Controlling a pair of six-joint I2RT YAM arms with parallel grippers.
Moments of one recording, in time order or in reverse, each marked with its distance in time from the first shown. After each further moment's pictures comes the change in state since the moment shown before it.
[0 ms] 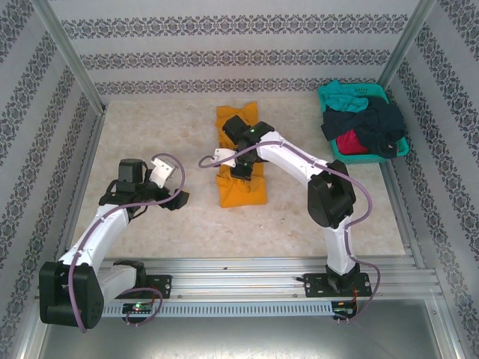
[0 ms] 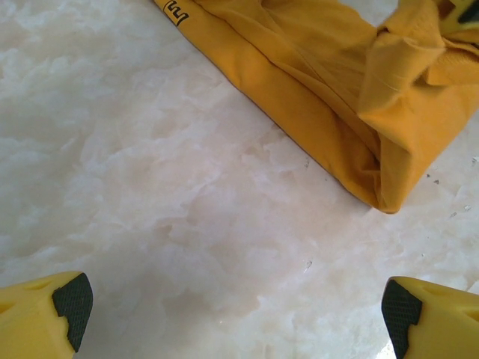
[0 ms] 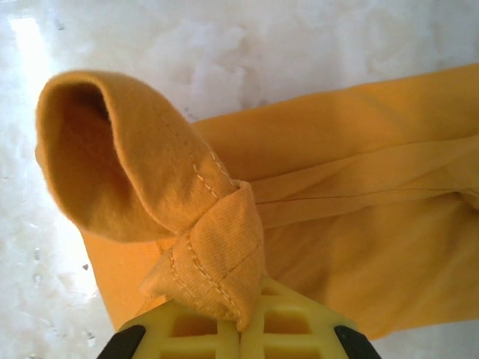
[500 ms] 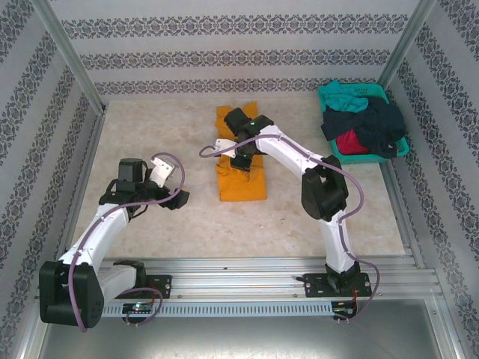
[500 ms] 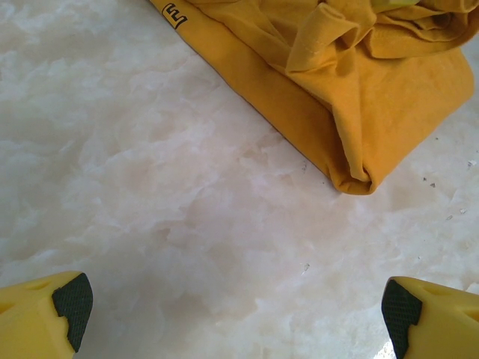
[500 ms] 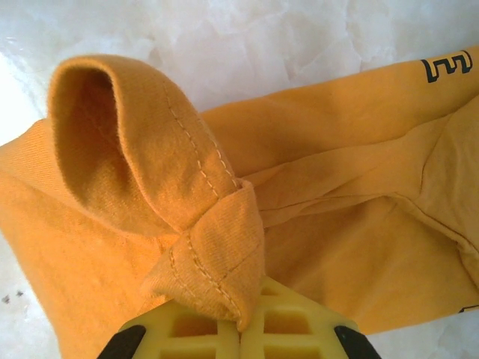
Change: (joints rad) left arm 0.000 0.002 0.003 0.000 0.007 -0.011; right arm -0.045 0.109 0.121 0.018 0.023 0.000
